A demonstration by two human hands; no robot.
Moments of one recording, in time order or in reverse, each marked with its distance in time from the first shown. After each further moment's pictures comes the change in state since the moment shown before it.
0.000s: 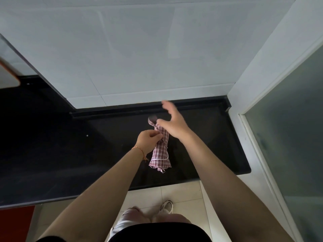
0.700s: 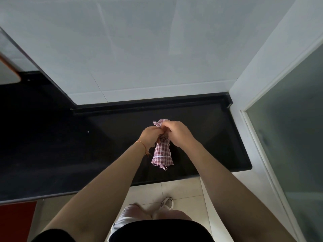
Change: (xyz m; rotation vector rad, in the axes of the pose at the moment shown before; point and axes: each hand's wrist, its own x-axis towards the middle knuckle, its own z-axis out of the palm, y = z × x) left_hand 0.002 0.010 0.003 -0.129 -0.083 -0.194; right_hand 0.000 0.005 0.008 -0.694 -0.357 0.132
